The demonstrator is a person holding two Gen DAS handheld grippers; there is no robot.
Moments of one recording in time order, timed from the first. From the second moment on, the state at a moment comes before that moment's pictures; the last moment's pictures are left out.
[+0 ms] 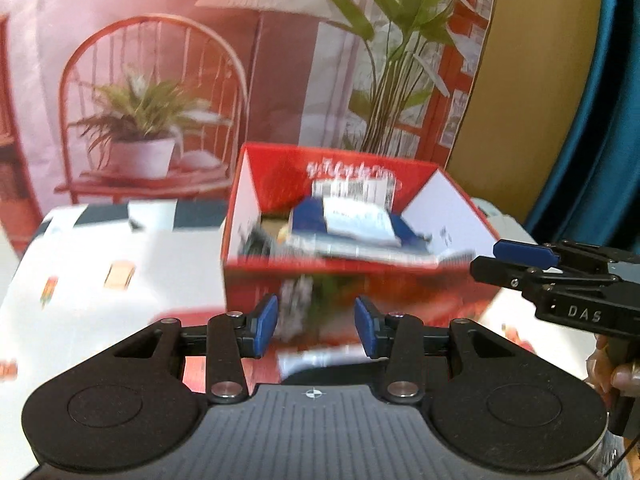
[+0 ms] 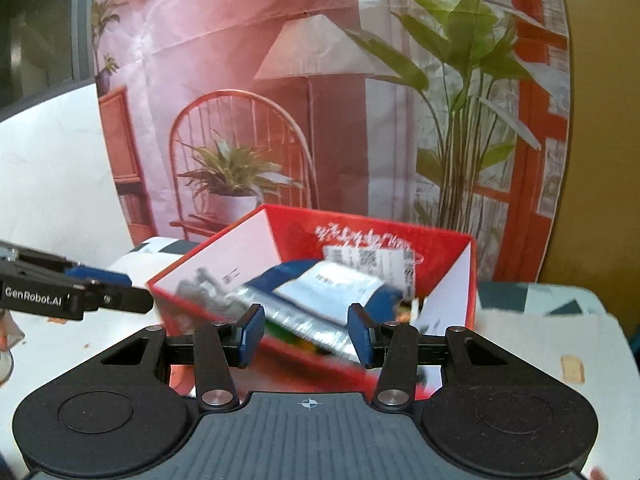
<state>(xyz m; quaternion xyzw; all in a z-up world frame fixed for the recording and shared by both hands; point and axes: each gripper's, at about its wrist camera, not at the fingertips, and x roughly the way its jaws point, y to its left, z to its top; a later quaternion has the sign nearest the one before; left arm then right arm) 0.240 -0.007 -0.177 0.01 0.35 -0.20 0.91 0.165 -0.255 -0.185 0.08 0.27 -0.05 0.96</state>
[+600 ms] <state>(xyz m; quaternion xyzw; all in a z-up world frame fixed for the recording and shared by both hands) 0.151 0.043 -0.264 -0.04 0.45 -0.13 0.88 0.058 -0.206 -0.263 0.13 0.38 -0.07 0.91</state>
